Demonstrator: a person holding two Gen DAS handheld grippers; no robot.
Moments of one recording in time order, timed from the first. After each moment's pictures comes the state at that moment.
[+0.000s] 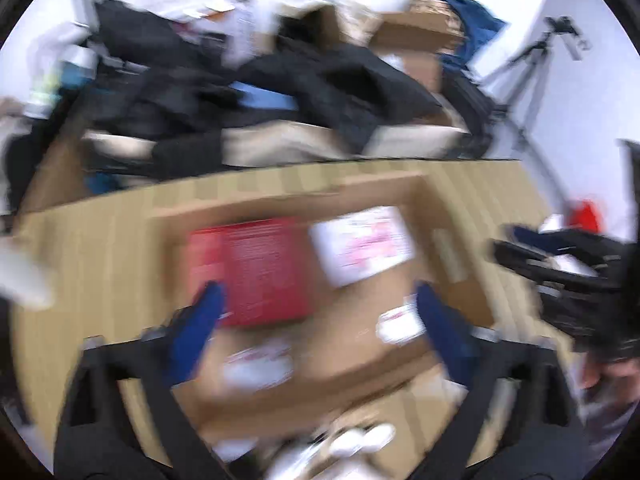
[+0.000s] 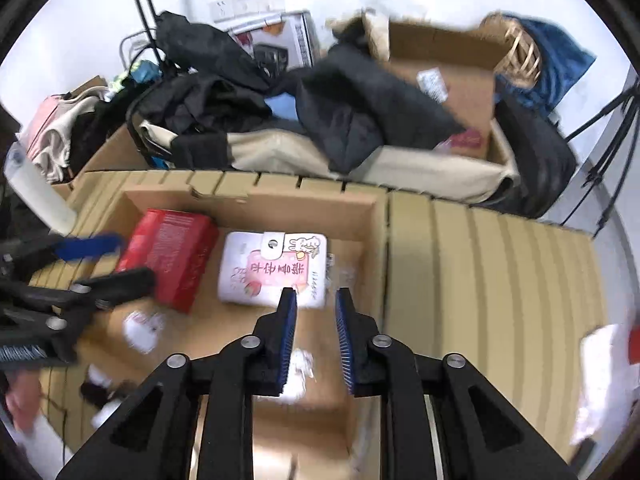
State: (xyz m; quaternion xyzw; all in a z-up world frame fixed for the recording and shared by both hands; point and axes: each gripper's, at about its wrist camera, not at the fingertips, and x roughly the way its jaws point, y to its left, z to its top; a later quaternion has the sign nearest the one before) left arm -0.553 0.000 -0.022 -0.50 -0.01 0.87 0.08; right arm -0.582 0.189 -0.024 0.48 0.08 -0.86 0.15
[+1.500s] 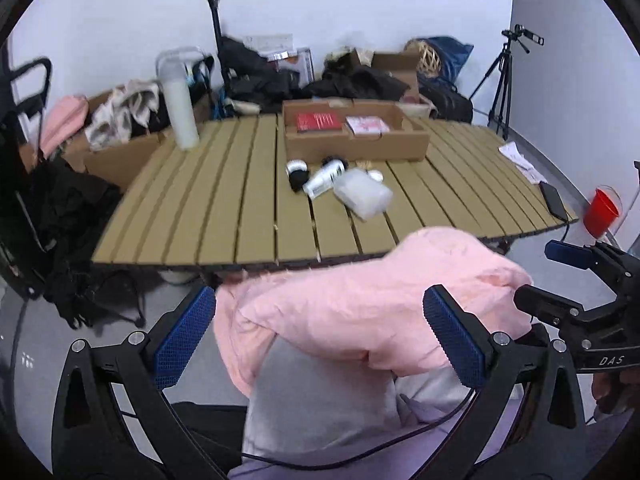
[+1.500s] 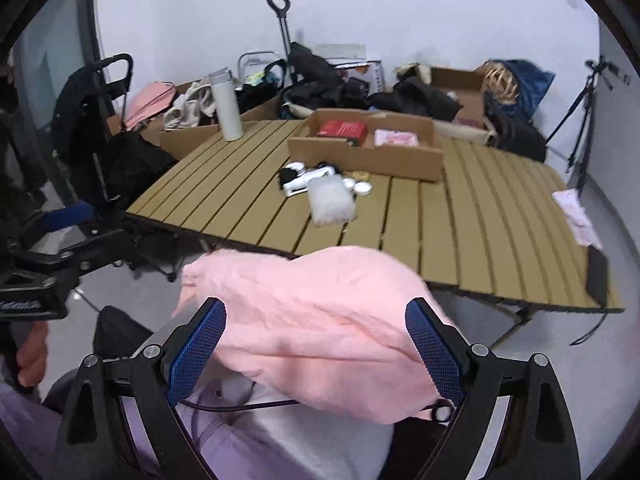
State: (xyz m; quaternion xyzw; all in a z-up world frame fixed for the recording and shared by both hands) left arm -0.073 -0.026 -0.028 -0.38 -0.01 0.92 0.03; right arm -0.104 0.191 -0.035 0.39 0.05 -0.89 0.24
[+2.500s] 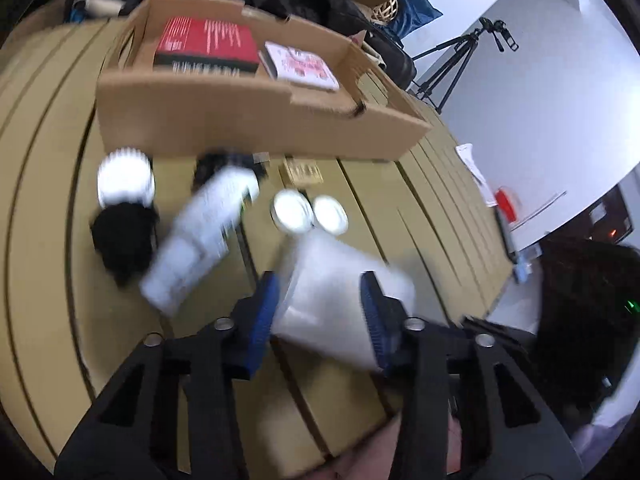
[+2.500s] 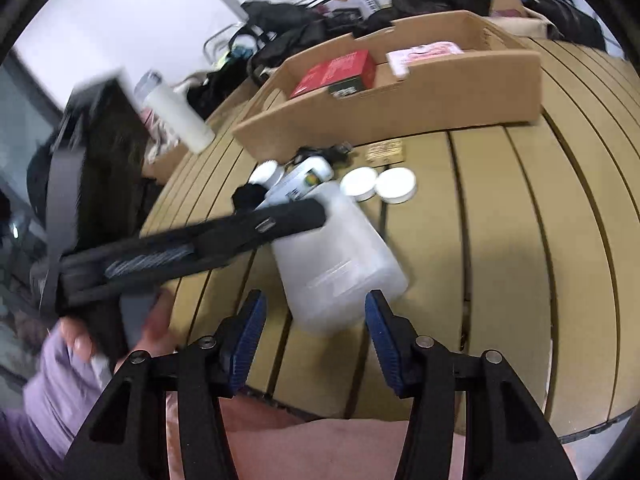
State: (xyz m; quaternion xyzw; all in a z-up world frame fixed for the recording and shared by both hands) left arm -0.356 -0.019 -0.154 -0.49 -0.16 0.82 0.25; right arm -0.329 0.155 -0.149 0.48 -0.13 -0.82 0.27
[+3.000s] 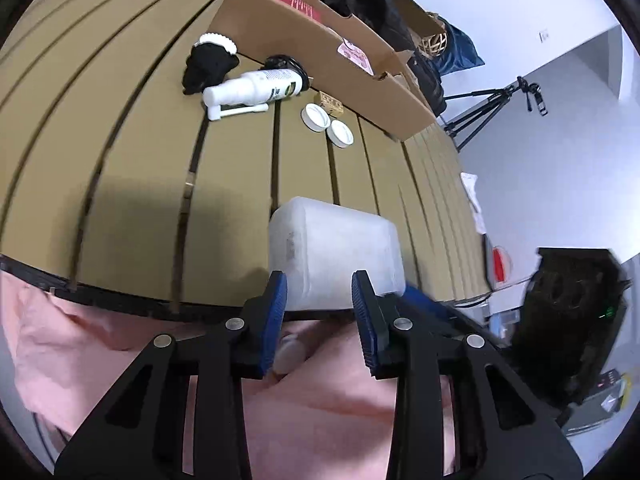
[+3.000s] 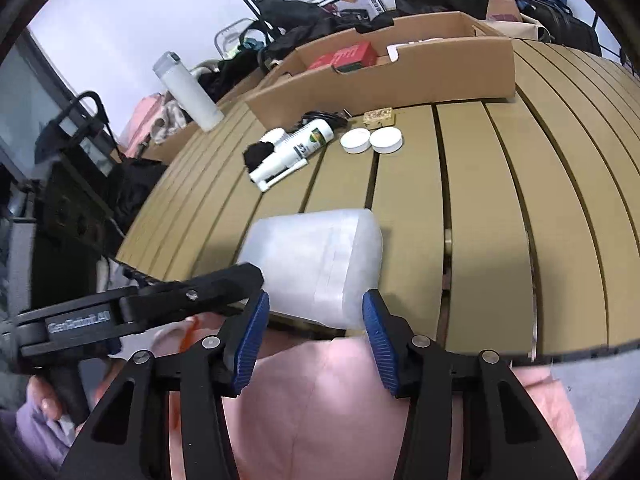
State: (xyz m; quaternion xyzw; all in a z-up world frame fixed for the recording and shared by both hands) left arm -0.250 -0.024 -0.159 -0.49 -0.27 0.81 0.16; right arm -0.272 0.168 -0.143 0.46 -0.11 -0.83 0.29
